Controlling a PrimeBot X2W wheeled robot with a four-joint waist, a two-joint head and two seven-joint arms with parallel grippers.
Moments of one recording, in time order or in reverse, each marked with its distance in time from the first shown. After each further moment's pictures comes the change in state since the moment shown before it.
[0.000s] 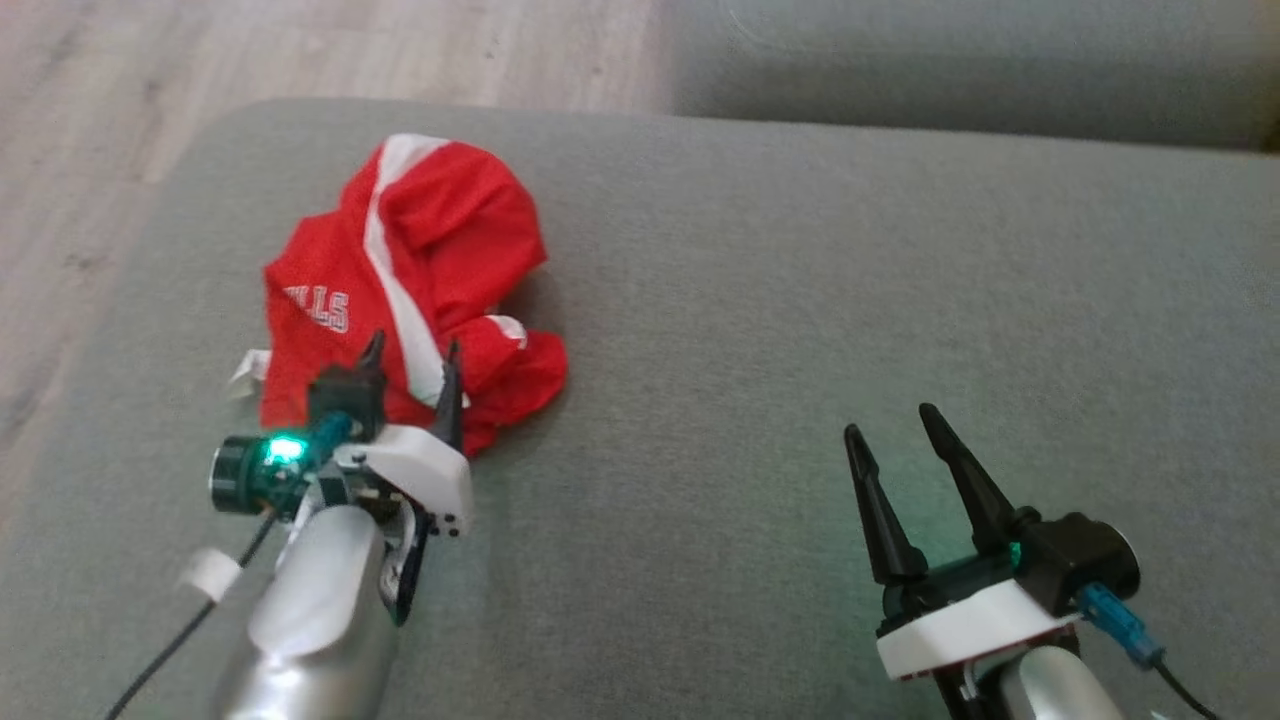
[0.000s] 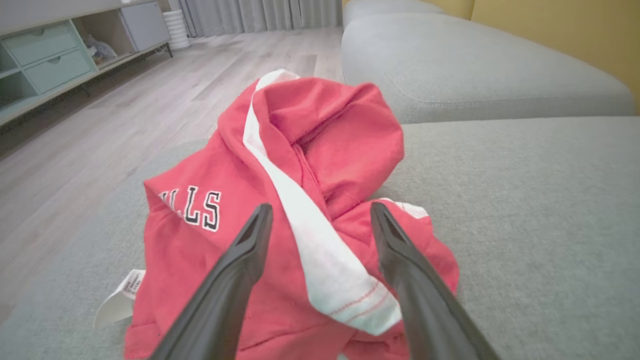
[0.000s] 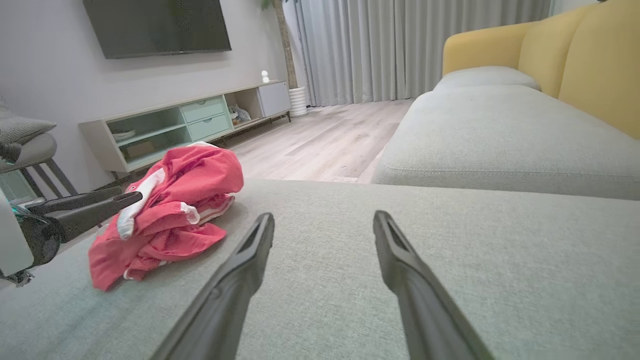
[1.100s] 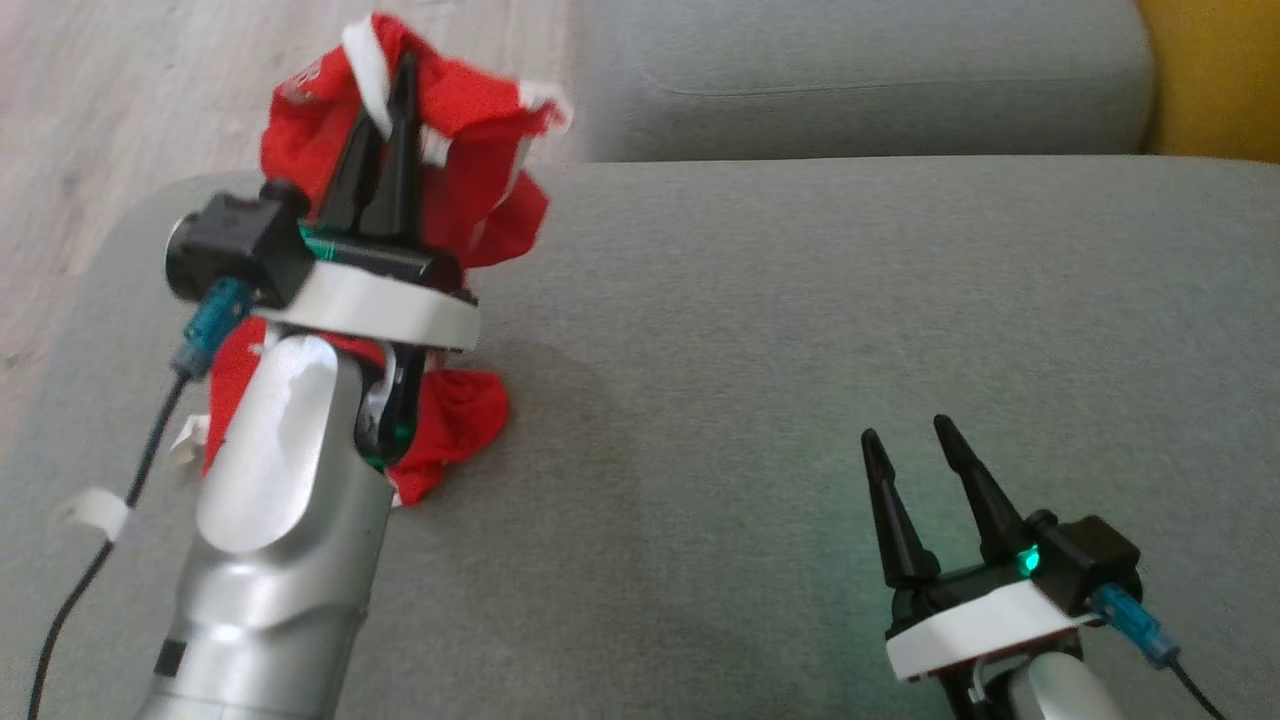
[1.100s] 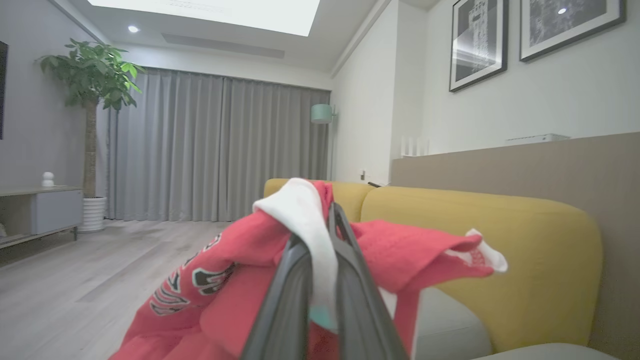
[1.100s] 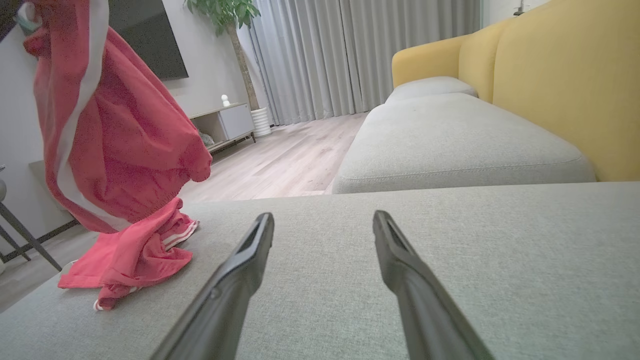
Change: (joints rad) left arm -0.156 0.011 0.005 -0.317 -0.159 -0.117 -0.132; right arm -0.009 -0.002 -0.017 0.044 0.083 0.000 0.000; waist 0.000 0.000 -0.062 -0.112
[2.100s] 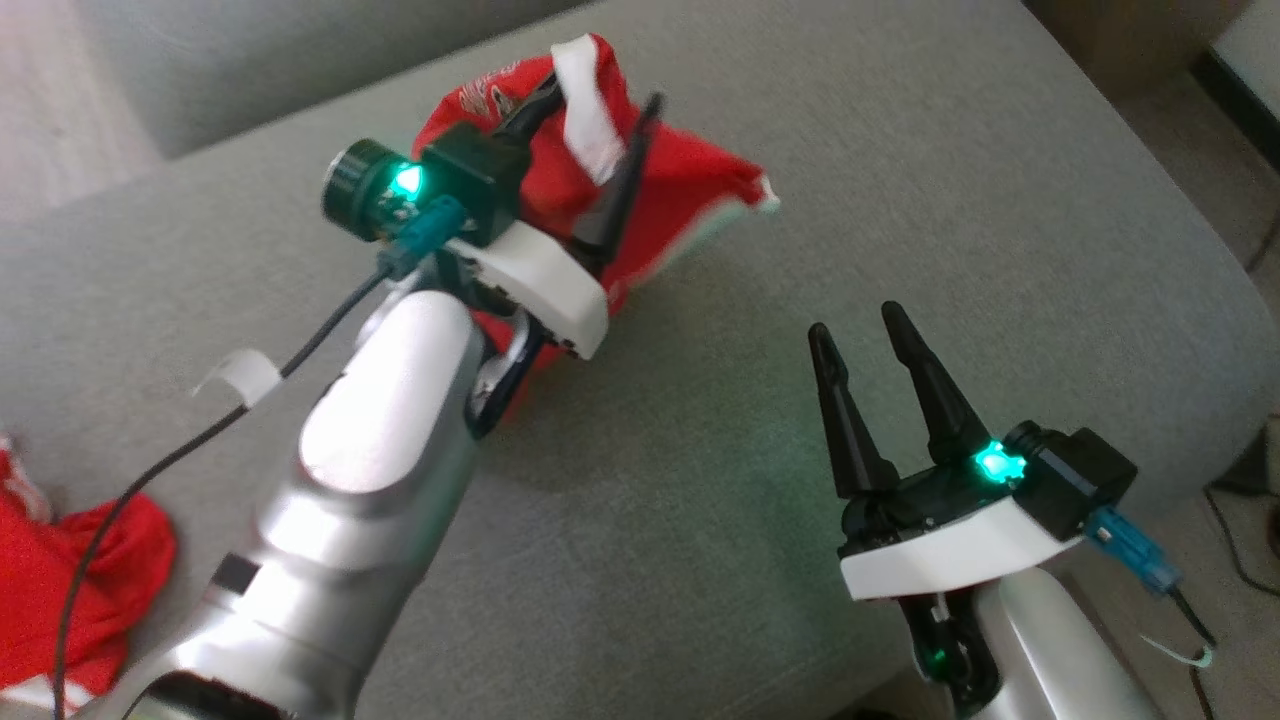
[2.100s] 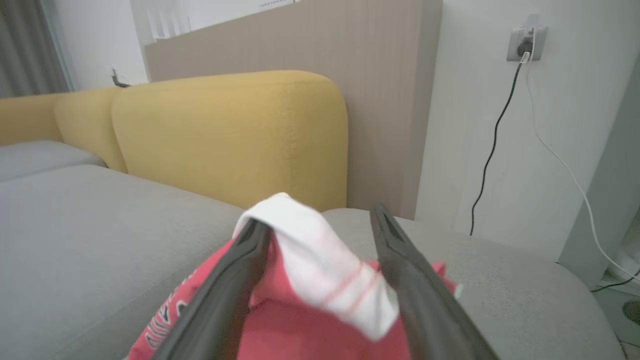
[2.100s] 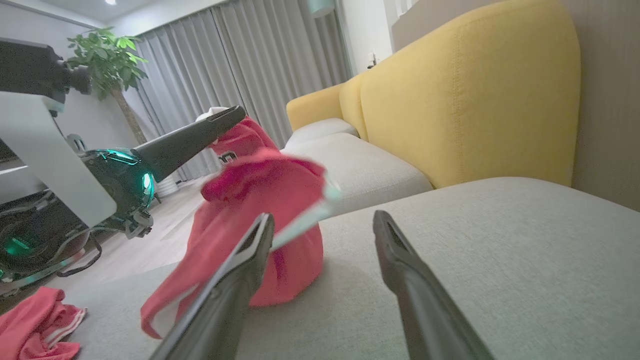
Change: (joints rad) left arm -0.156 -0.004 -0.302 0.091 -0.009 -0.009 0.194; right arm -0.129 -0.002 0.121 -0.114 0.120 0.000 0.000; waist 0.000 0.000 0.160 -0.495
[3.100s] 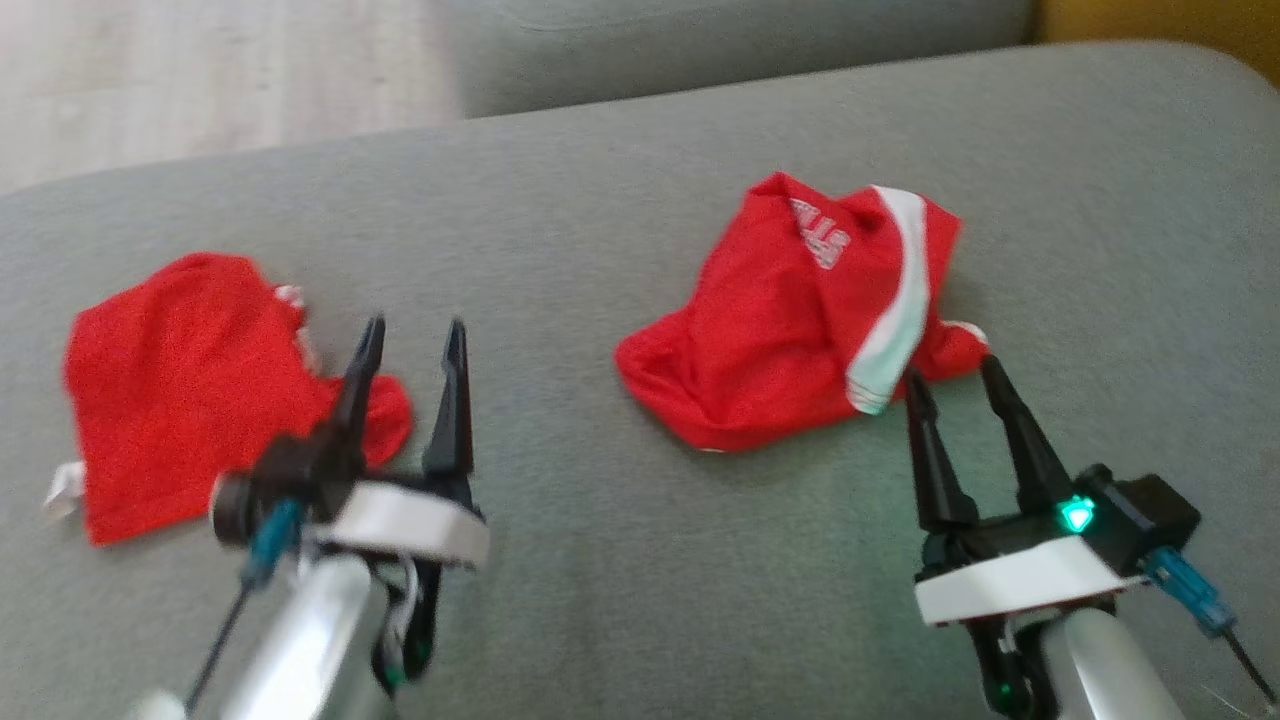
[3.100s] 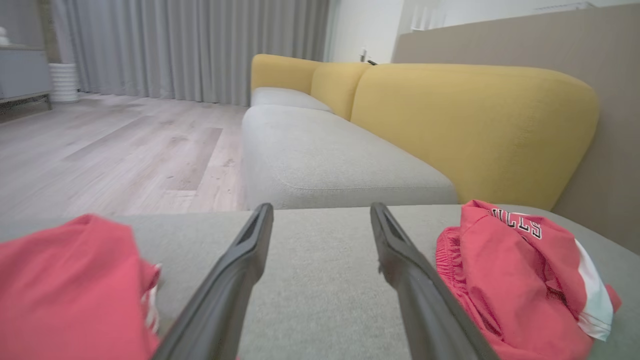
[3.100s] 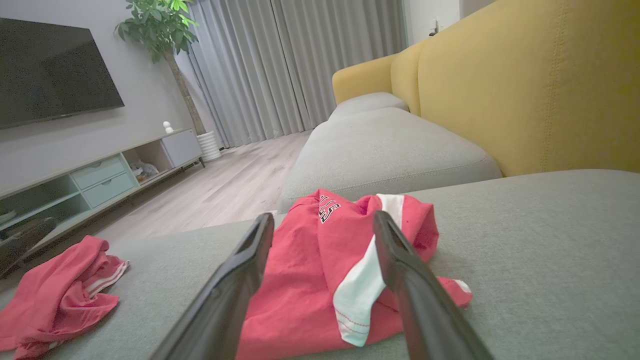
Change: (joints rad) left arm 0.448 0.123 0.084 -0.134 -0.179 0.204 -0.237; right arm 0.082 0.001 -0.164 0.054 -0.081 0.000 0.000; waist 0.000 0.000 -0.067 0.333
